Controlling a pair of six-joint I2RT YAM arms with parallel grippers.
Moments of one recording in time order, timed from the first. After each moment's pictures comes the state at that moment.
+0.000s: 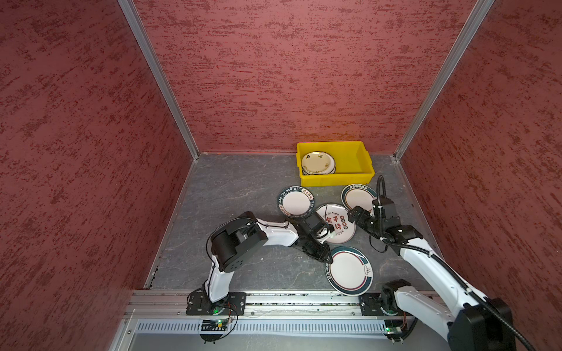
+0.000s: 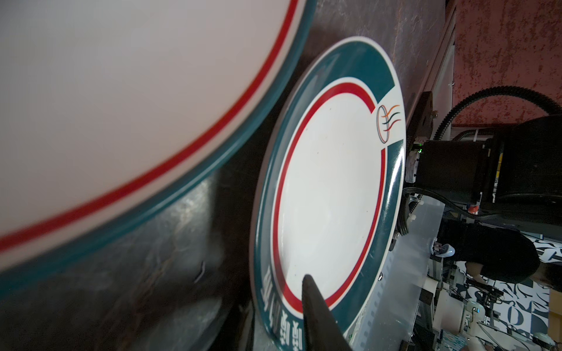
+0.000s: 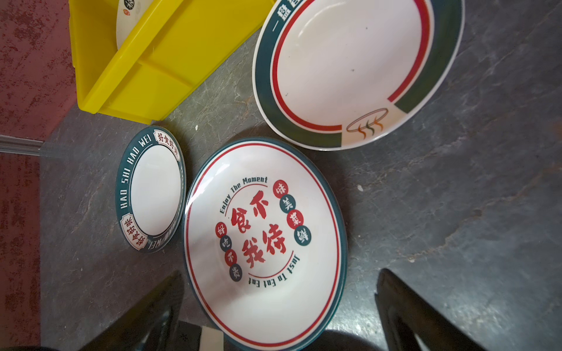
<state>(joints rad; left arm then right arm) -1.00 1.96 1.09 -0.17 0.64 -0.50 0.23 1.00 0.63 -0.45 -0.04 0.75</state>
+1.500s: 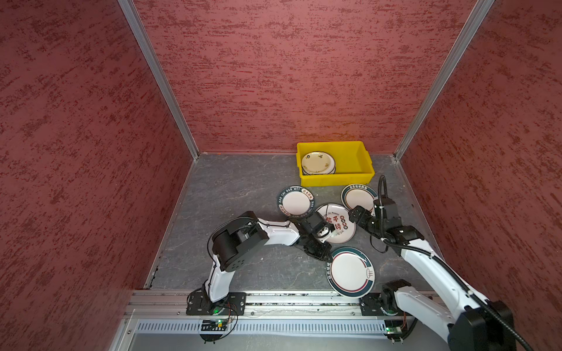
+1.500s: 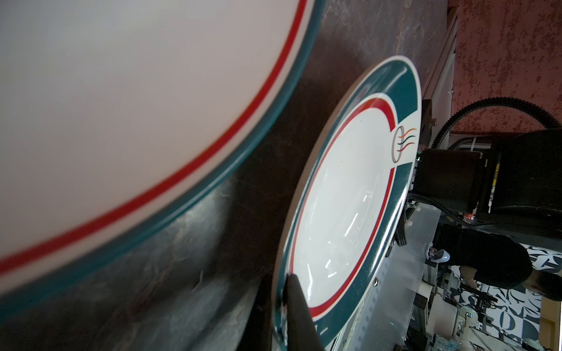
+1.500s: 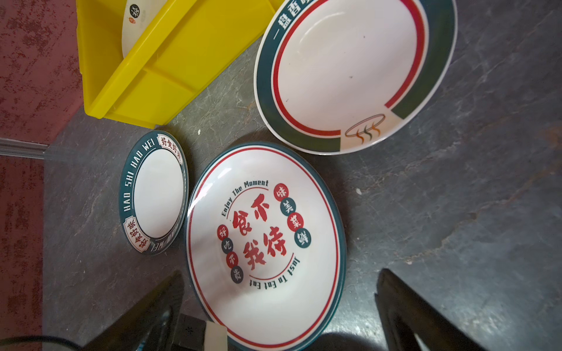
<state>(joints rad) -1.00 1.98 1.12 -0.20 0.63 -0.52 0.23 0.98 0.63 -0.45 -0.04 0.75</state>
